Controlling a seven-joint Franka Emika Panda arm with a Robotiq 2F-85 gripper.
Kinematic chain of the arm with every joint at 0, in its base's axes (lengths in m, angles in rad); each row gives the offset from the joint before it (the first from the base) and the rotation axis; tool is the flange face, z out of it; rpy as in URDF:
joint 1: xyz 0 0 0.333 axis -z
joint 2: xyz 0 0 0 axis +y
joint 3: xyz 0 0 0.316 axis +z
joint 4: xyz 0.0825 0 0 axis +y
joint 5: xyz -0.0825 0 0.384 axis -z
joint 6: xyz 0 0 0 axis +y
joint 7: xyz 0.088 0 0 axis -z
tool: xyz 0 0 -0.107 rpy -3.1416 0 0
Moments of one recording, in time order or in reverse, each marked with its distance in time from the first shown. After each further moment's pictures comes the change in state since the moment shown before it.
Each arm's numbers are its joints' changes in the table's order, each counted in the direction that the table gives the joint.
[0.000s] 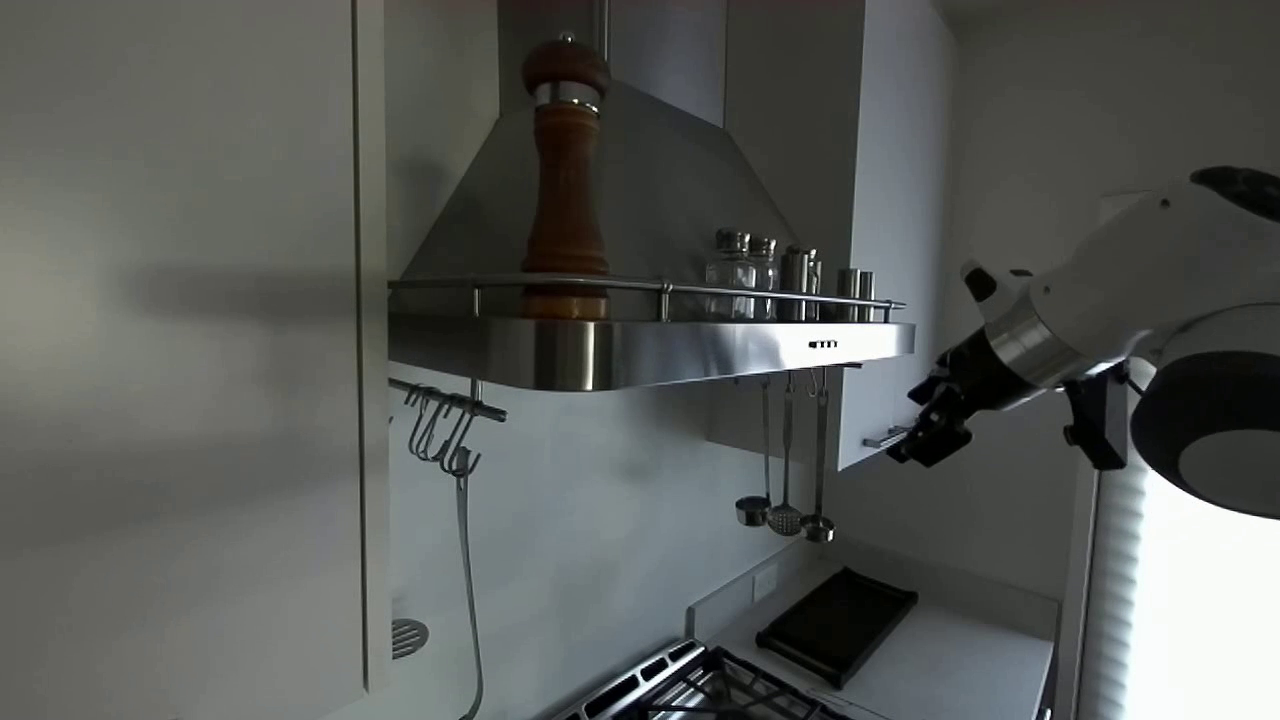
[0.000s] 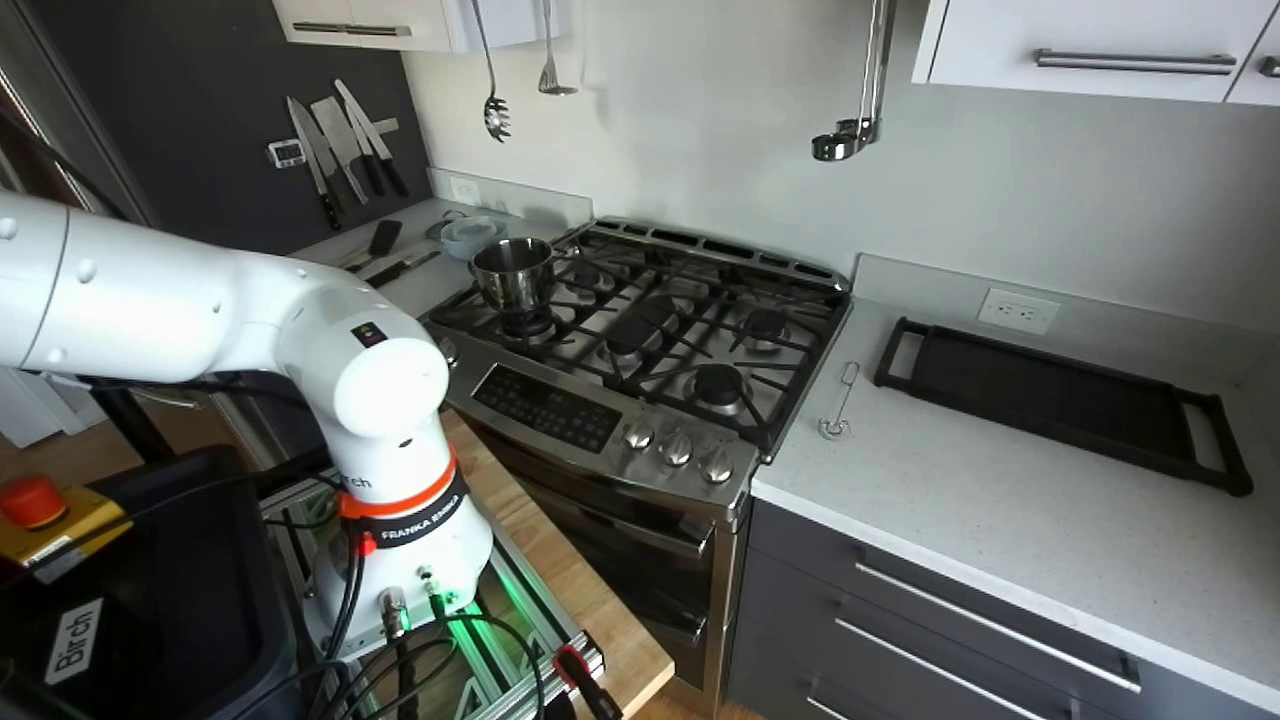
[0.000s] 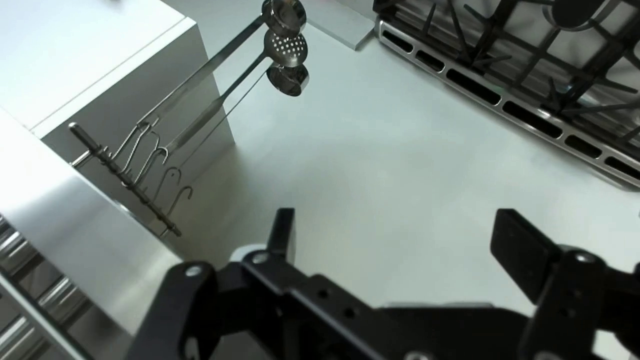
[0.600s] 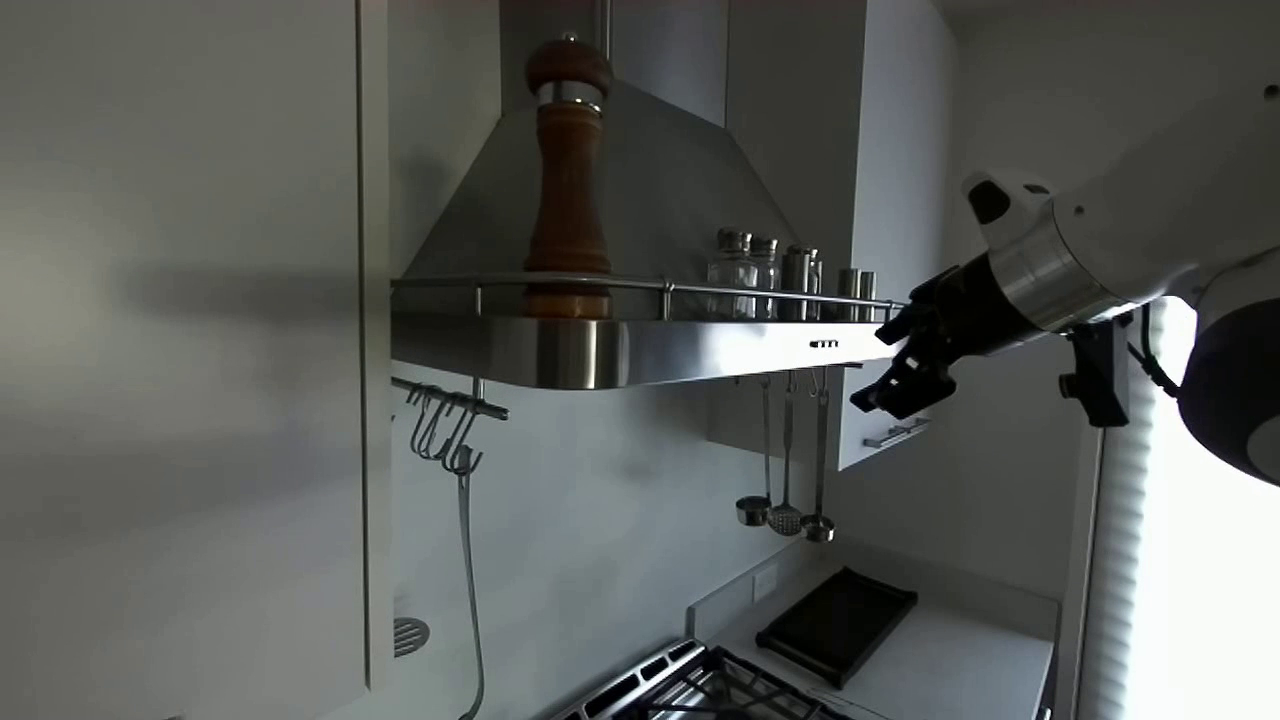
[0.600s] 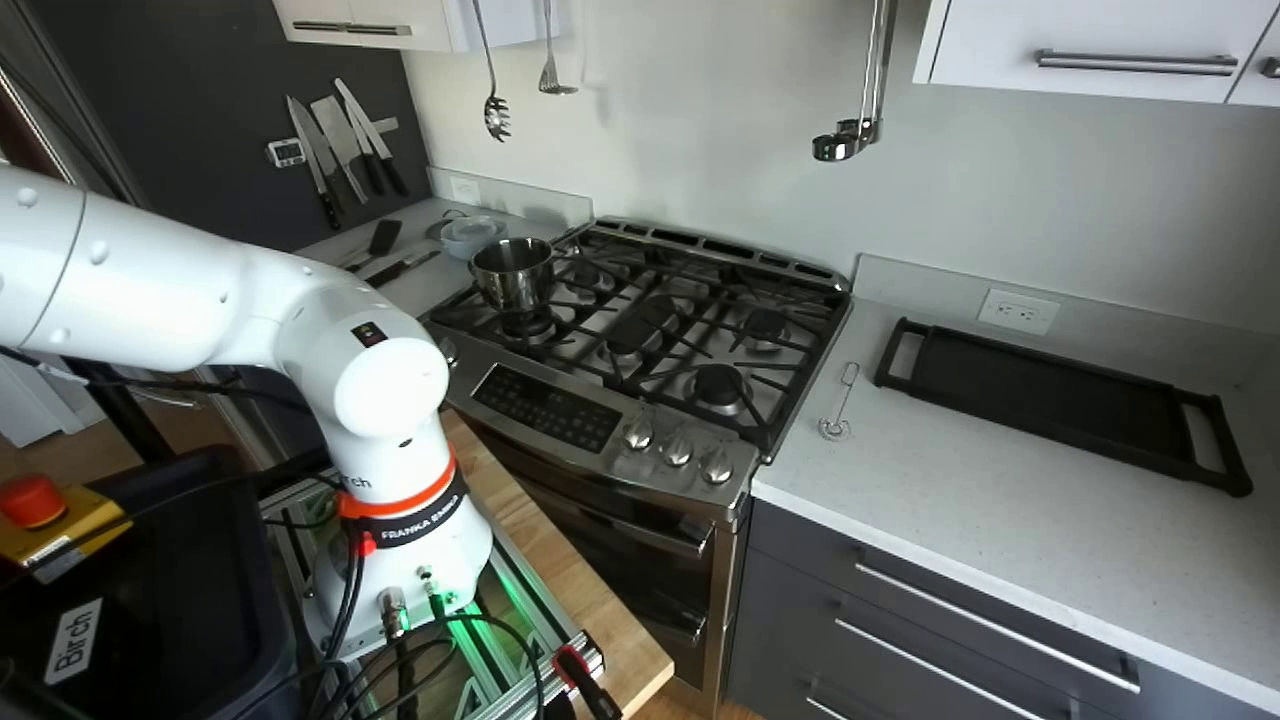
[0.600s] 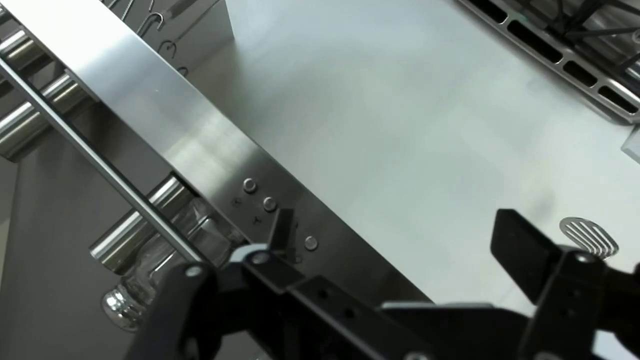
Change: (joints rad) arm -0.001 0.070 0.132 -0.192 0.031 -0.002 0.031
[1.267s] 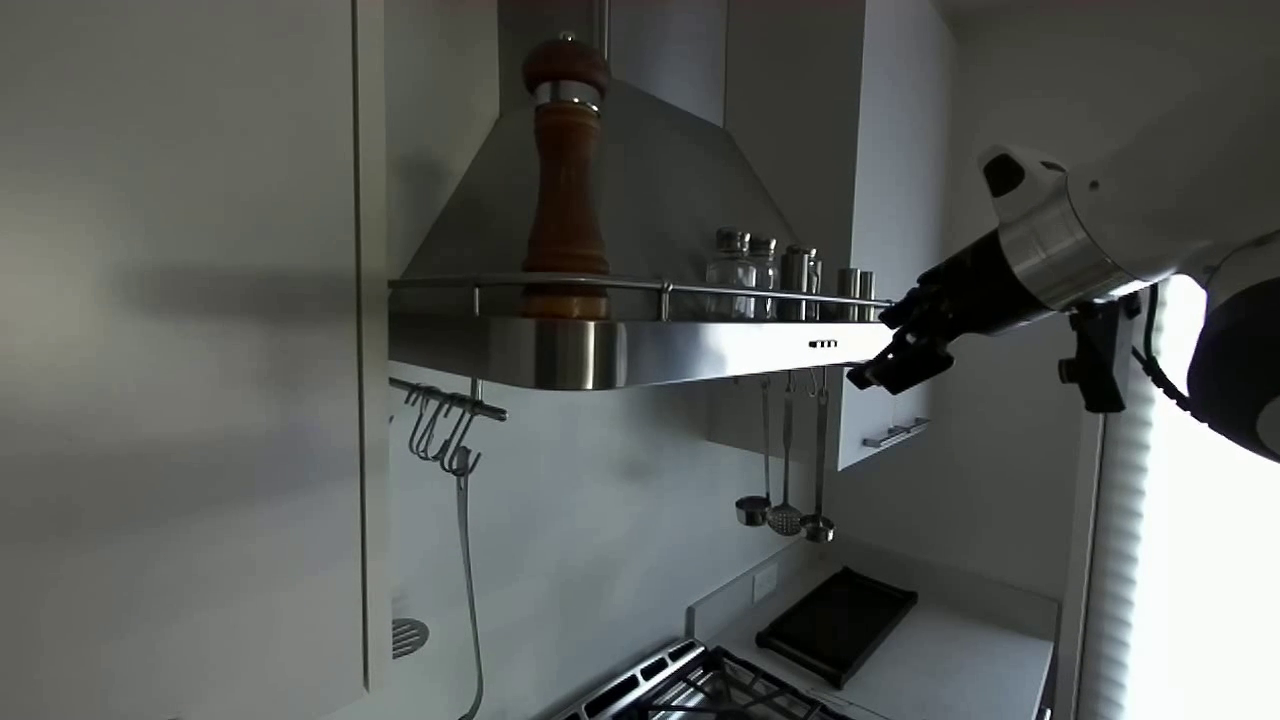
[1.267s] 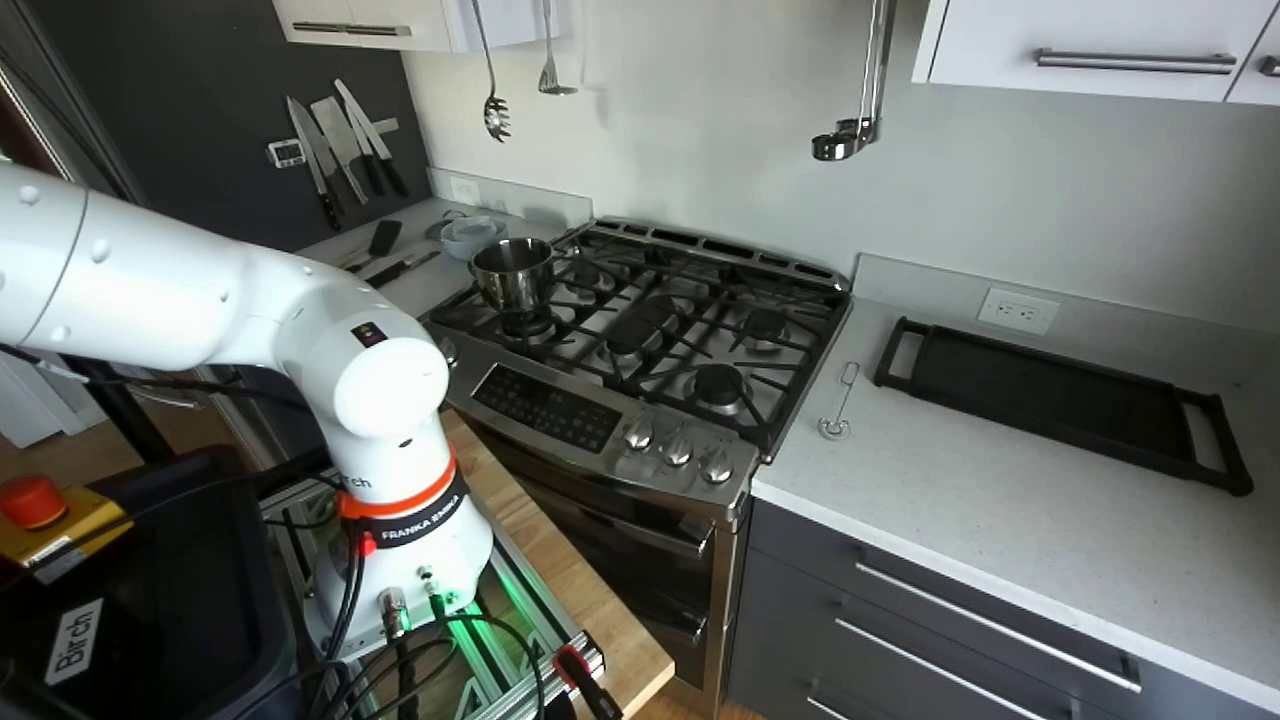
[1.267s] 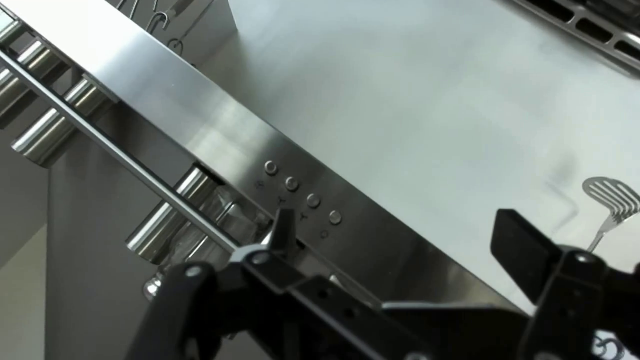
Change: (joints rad) arm 0.001 0.009 -0.005 -0.036 0.003 -0.015 0.092
